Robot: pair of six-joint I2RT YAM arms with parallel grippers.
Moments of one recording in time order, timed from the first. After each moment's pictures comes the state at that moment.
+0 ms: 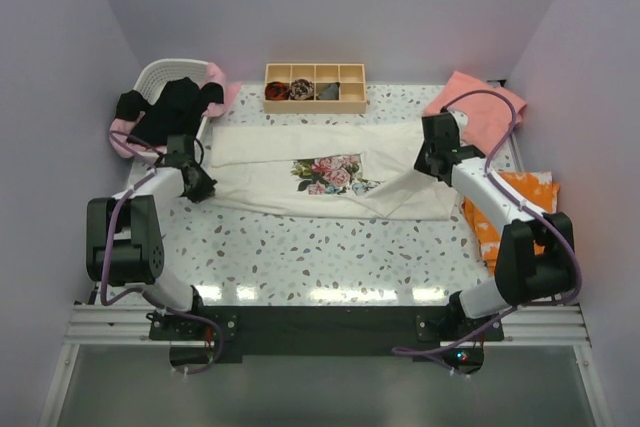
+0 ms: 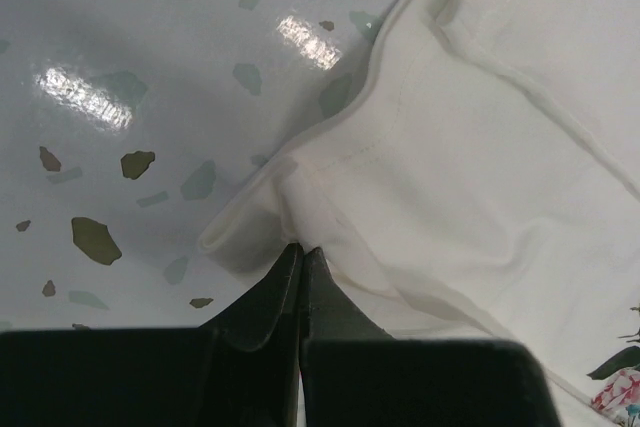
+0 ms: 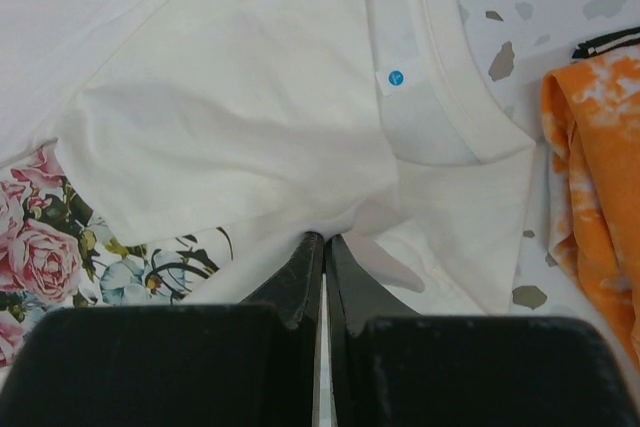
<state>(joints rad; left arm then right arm) 0.08 1.59 0.86 -0.34 -0.06 -0.67 0.23 1.46 1.04 -0.45 0.34 0.52</state>
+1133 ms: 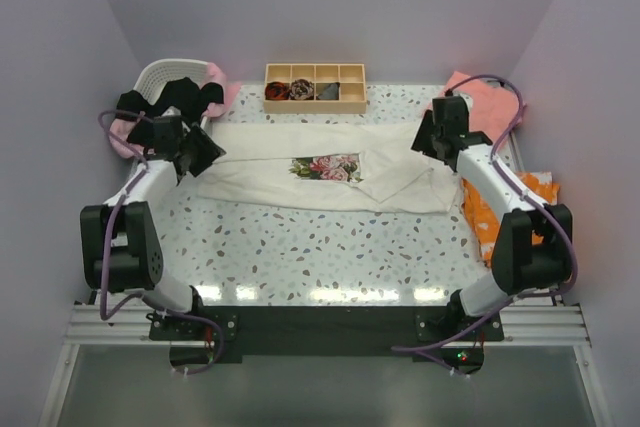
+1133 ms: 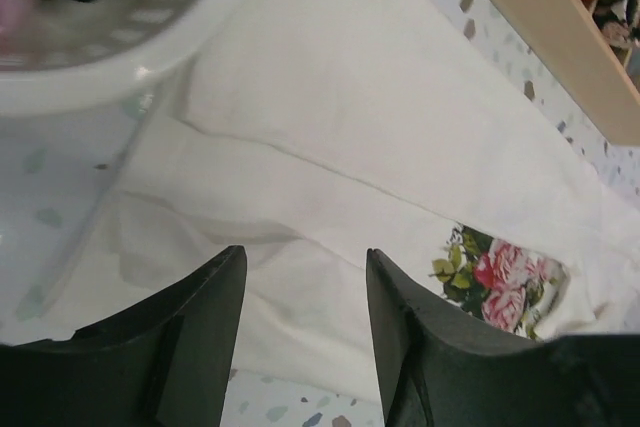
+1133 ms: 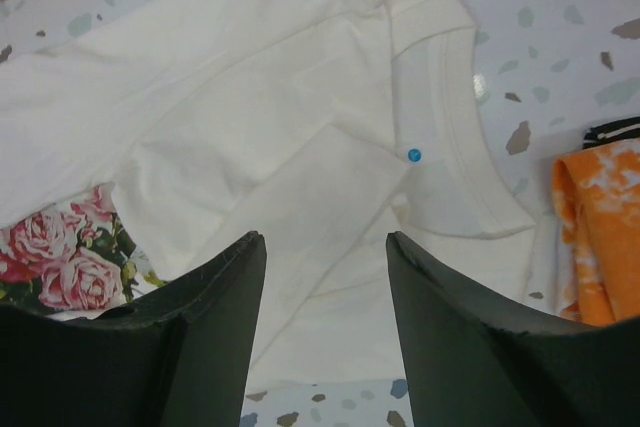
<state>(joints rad) 0.10 1.52 0.96 -0.21 0.09 -0.66 0.17 1.55 1.20 -0.41 0.29 0.45</state>
